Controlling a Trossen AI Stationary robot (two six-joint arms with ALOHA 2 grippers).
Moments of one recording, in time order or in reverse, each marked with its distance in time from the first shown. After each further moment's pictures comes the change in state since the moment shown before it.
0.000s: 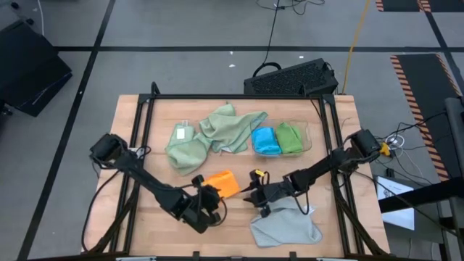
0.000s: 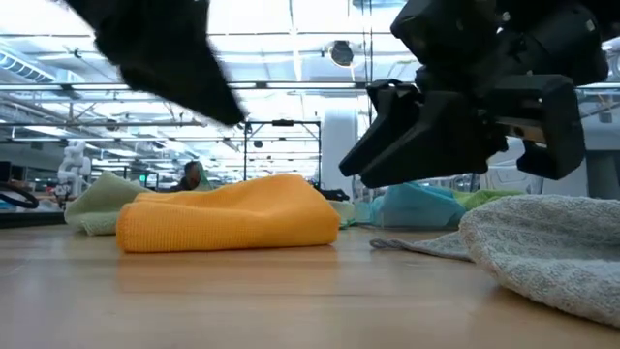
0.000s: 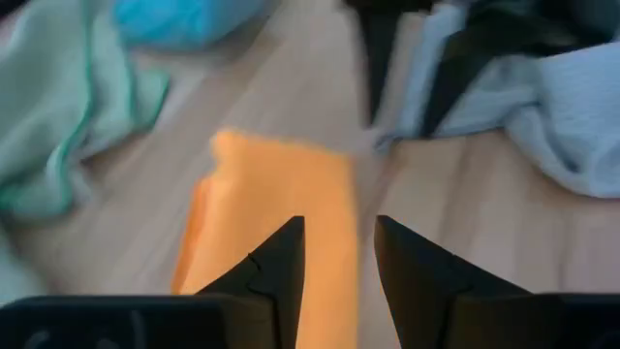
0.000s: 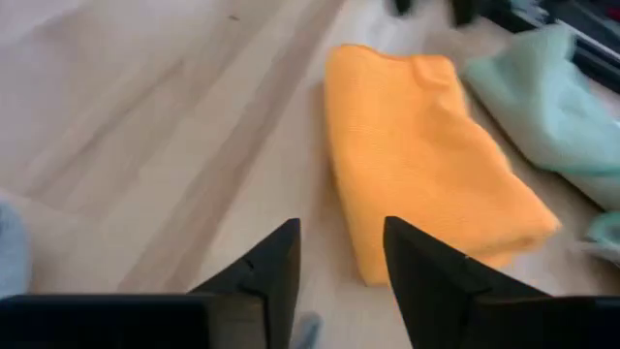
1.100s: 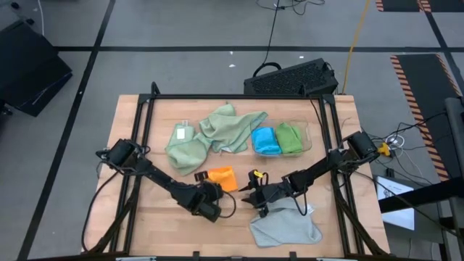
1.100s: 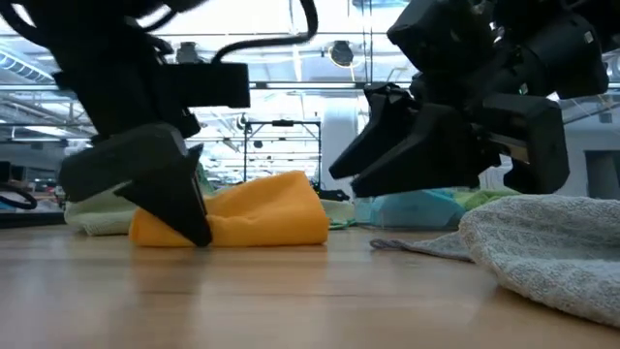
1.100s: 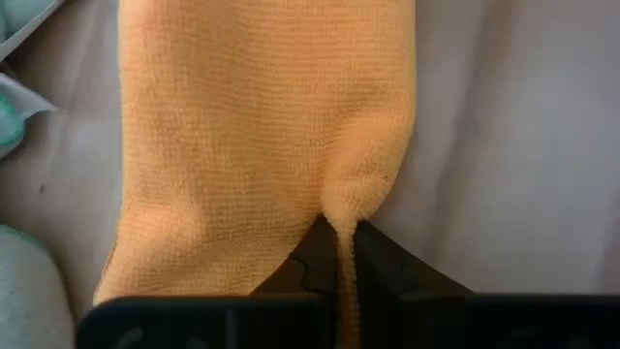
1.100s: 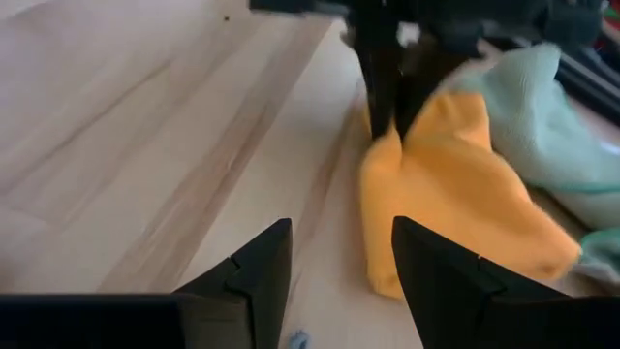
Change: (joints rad) left arm 0.119 0.177 -0.001 -0.209 0.249 0.135; right arm 0.000 0.044 -0.001 0.080 0.020 -0.062
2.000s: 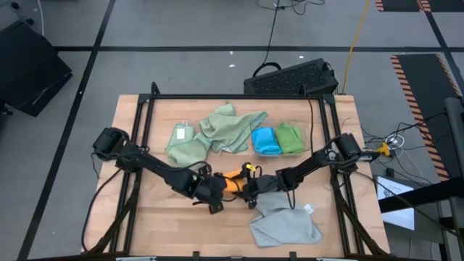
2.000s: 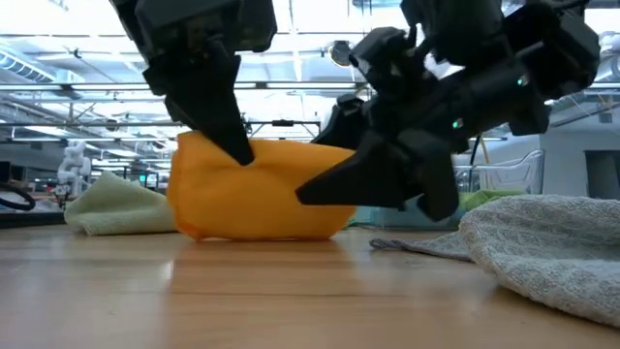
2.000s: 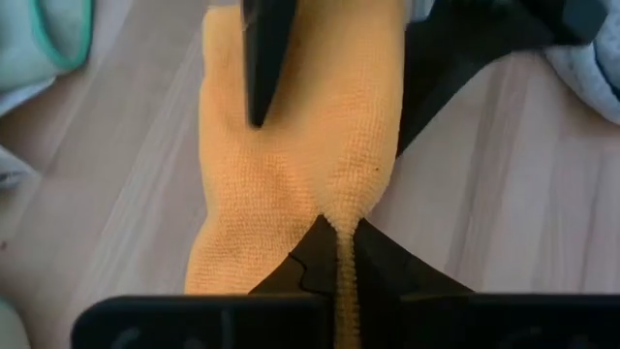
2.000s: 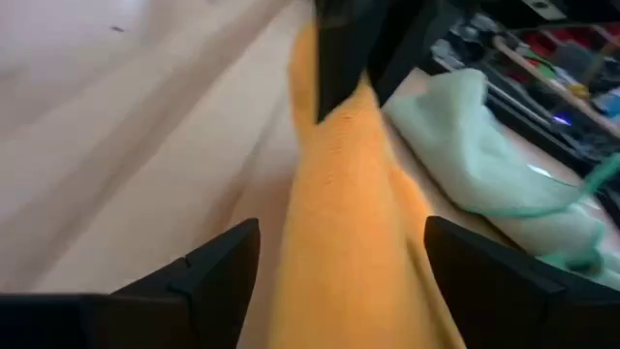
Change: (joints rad) left arm 0.090 -0.204 -0.003 0.162 0.156 0.040; right arm -0.104 0.142 0.025 0.272 0.001 -0.112
